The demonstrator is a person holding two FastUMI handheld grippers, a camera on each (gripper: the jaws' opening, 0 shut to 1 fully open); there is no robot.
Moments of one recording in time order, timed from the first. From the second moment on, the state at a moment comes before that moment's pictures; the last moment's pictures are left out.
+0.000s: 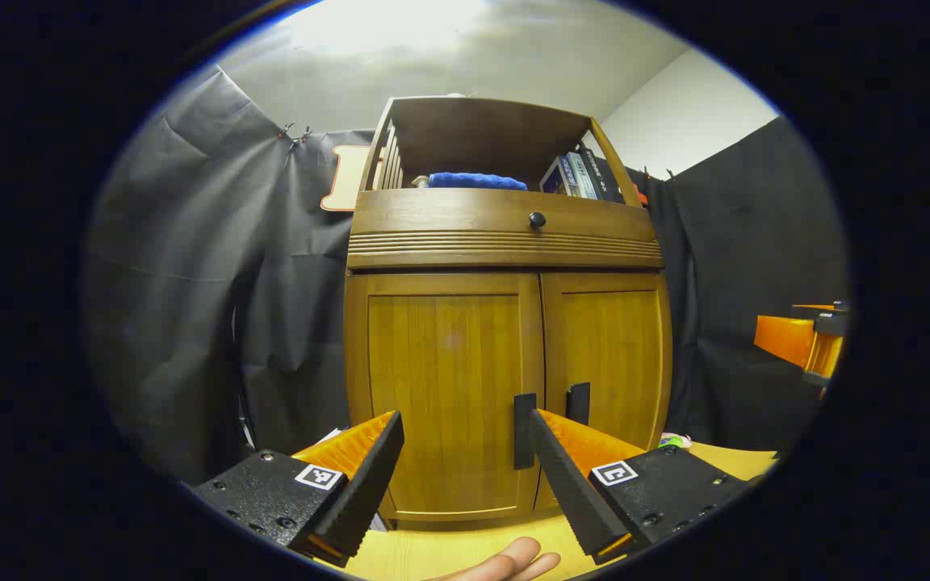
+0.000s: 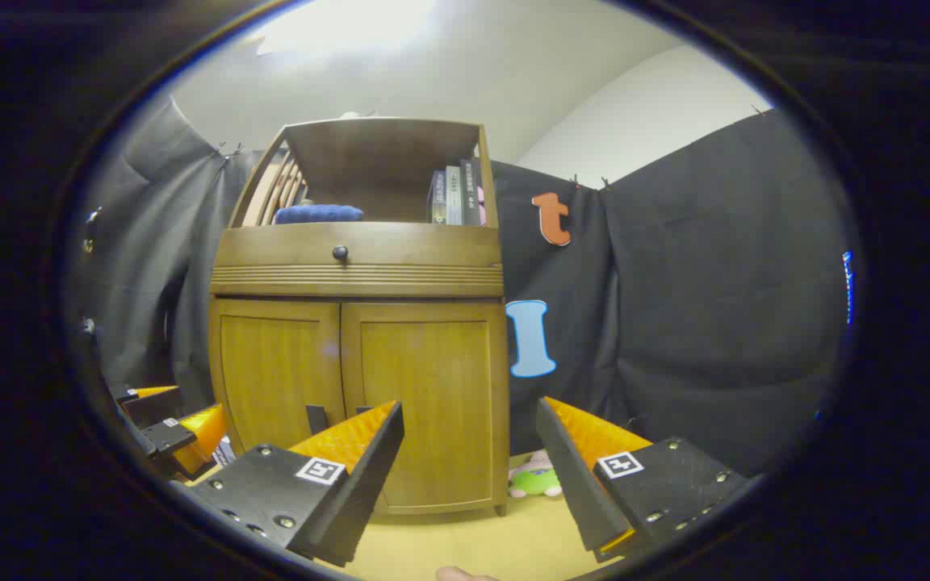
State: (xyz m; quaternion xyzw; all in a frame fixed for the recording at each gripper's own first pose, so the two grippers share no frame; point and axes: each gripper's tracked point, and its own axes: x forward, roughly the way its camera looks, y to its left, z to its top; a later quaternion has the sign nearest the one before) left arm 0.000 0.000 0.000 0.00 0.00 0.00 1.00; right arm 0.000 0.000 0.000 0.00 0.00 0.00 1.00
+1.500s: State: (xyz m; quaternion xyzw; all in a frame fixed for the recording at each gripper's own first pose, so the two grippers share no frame) left arm 0.015 0.030 -0.015 -0.01 0.03 -0.02 1.00; right arm 0.145 0.112 -0.119 -0.04 0.10 0.10 0.99
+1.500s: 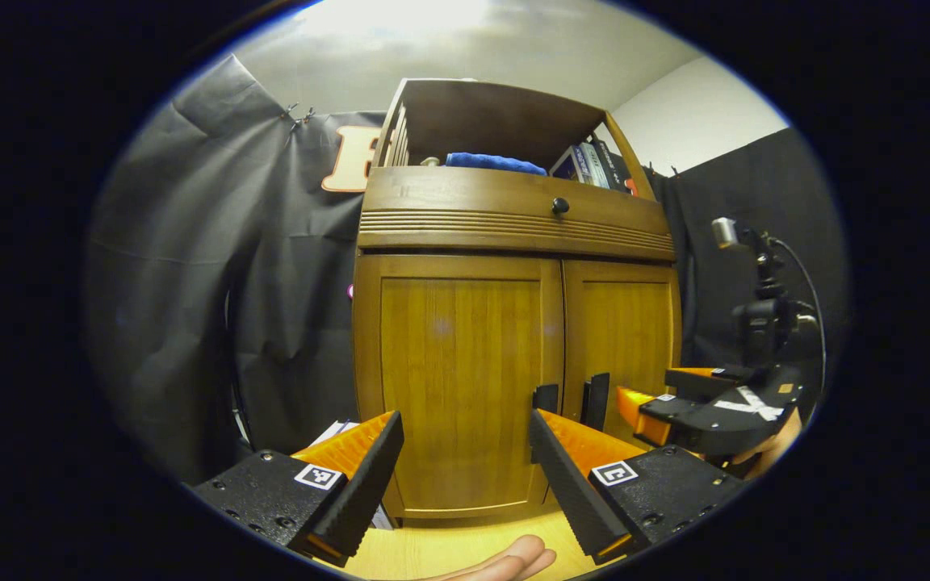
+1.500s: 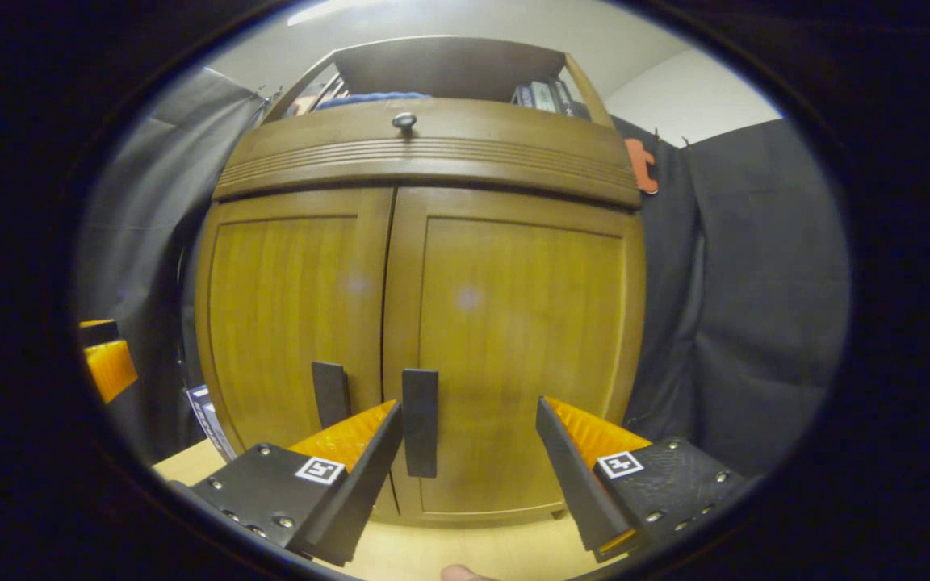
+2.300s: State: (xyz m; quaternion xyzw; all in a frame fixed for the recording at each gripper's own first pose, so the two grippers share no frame) left arm 0.016 0.041 -0.018 -0.01 0.04 -0.01 1.00; right arm 0.195 0.153 -0.174 -0.02 0.14 0.12 0.98
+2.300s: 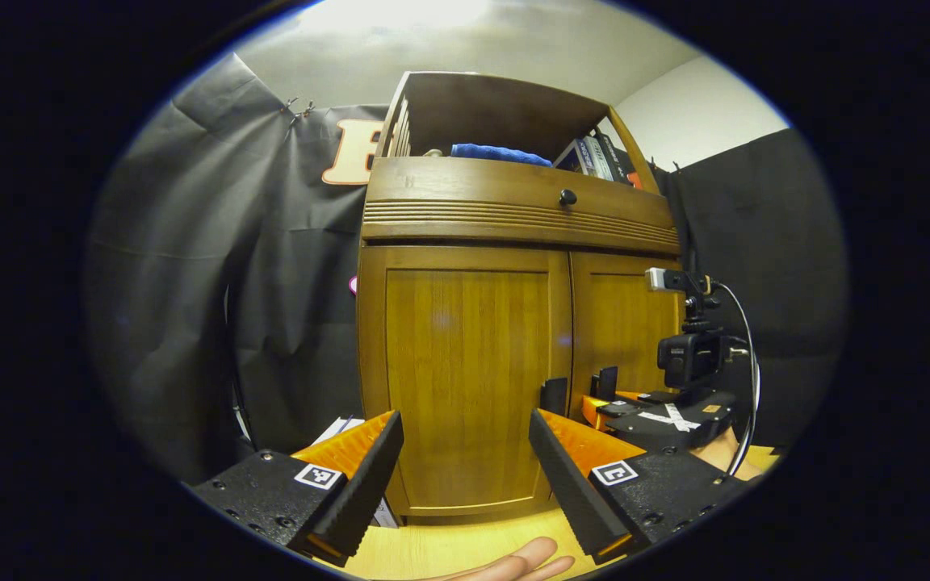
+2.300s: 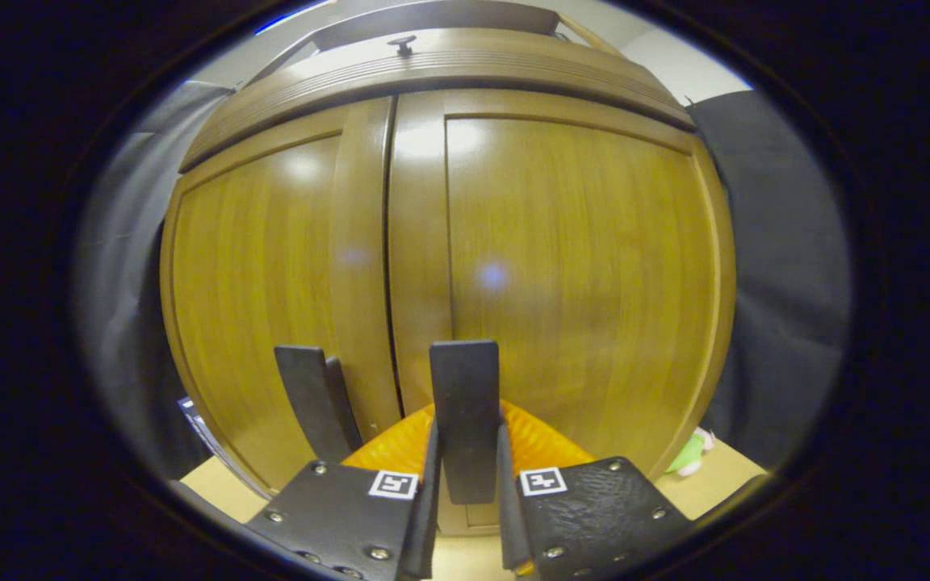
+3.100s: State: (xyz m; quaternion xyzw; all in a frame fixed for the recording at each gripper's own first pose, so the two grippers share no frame) left arm 0.019 0.046 -0.021 -0.01 0.04 0.00 1.00; right arm 0.141 0.130 -0.166 0.01 0.15 0.17 0.97
